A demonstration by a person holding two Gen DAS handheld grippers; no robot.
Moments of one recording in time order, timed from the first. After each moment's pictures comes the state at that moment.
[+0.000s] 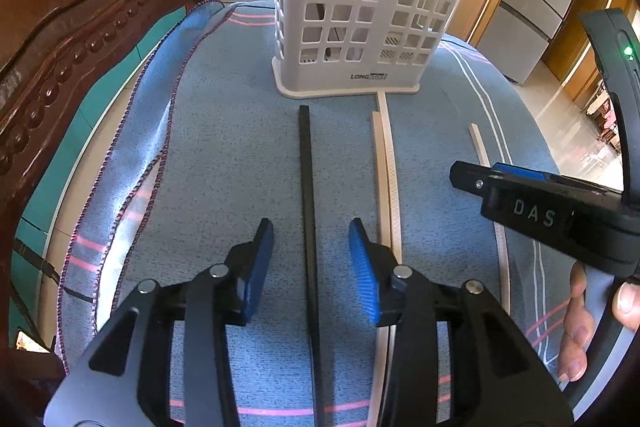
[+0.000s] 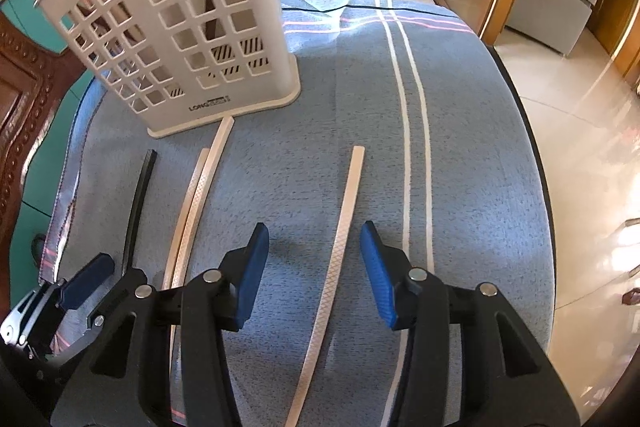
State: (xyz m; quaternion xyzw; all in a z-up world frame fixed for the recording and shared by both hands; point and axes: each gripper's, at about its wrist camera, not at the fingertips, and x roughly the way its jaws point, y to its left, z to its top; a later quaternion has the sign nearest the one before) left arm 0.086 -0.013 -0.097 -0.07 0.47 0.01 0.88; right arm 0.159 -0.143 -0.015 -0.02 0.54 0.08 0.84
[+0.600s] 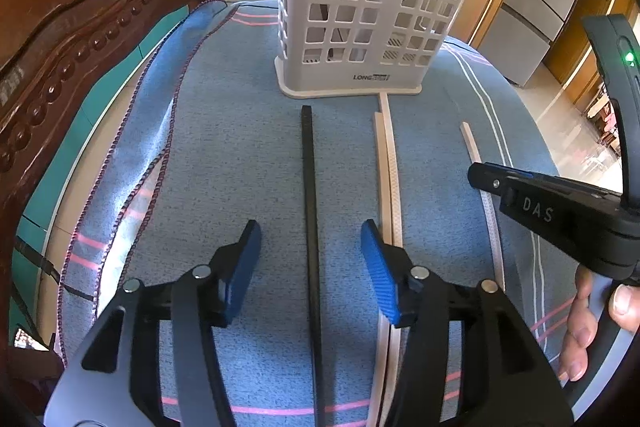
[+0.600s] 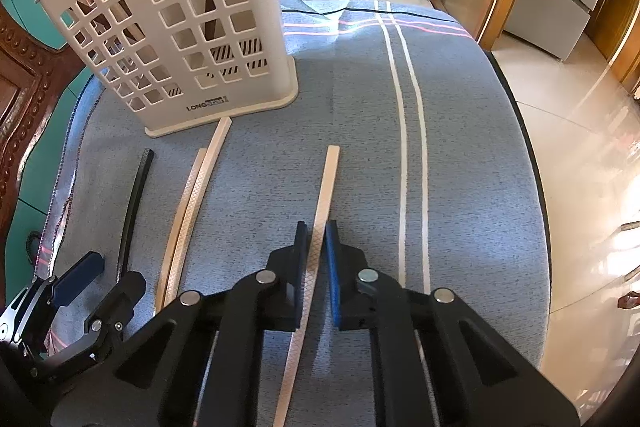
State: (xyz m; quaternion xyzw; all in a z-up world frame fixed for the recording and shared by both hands) left arm 0.093 -0.009 -0.100 -0.08 0.47 0.01 0.88; right arm 0.154 -0.146 -0.014 -0.02 0.54 0.08 0.84
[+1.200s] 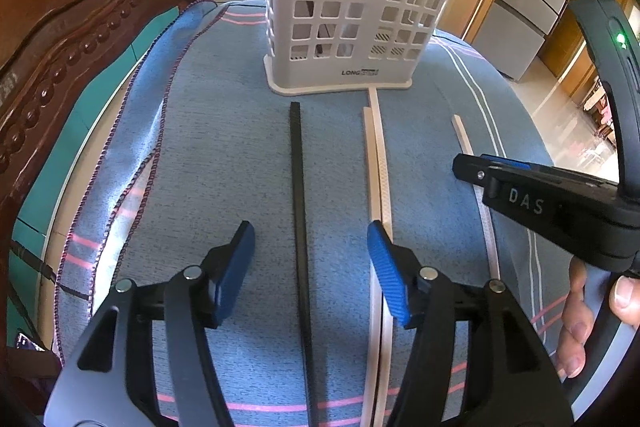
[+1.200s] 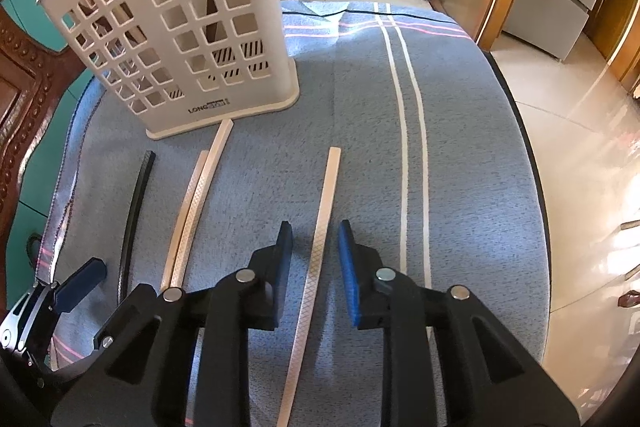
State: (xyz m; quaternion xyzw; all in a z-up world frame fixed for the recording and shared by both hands) left arm 0.089 -0.019 -0.098 -0.07 0.48 0.00 0.88; right arm 0.150 -0.144 -0.013 -0.02 0.53 0.08 0.84
